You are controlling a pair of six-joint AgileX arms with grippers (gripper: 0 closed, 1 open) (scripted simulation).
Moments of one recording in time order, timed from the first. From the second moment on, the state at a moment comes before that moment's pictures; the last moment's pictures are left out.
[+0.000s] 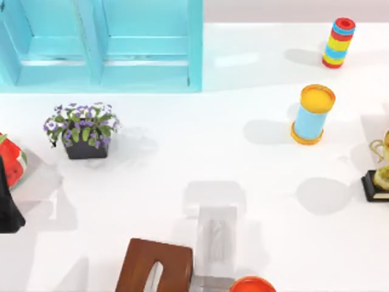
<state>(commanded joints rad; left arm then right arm) 0.00 0.00 0.00 0.00 0.00 0.00 -0.72 1.63 0.91 -0.84 0.00 -0.72</state>
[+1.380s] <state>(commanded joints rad) 0.00 0.00 0.00 0.00 0.00 0.00 -0.66 1.59 0.94 -0.91 -0.01 -0.66</state>
